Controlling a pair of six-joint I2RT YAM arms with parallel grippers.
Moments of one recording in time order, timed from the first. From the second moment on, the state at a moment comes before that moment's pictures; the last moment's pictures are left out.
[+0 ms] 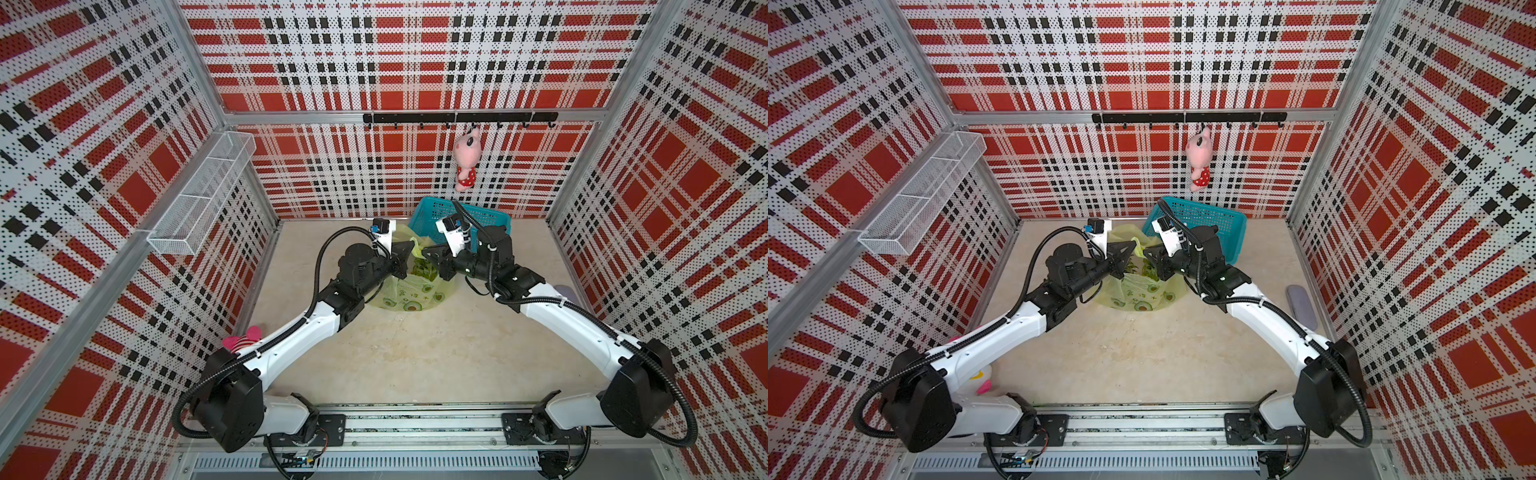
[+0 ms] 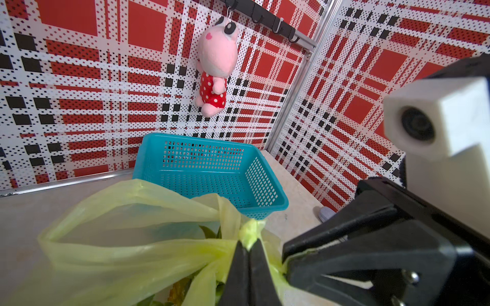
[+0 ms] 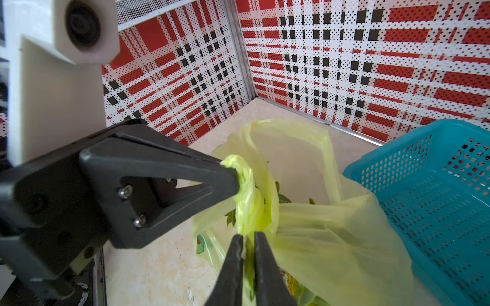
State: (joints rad) left arm -0.59 1.35 0.97 0.31 0.14 -0.34; right arm 0.57 1.41 1.17 -0.05 -0.38 0.12
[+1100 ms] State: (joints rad) left arm -0.58 1.35 0.97 0.31 0.18 -0.32; right arm 0.57 1.41 1.27 -0.32 -0.38 0.13
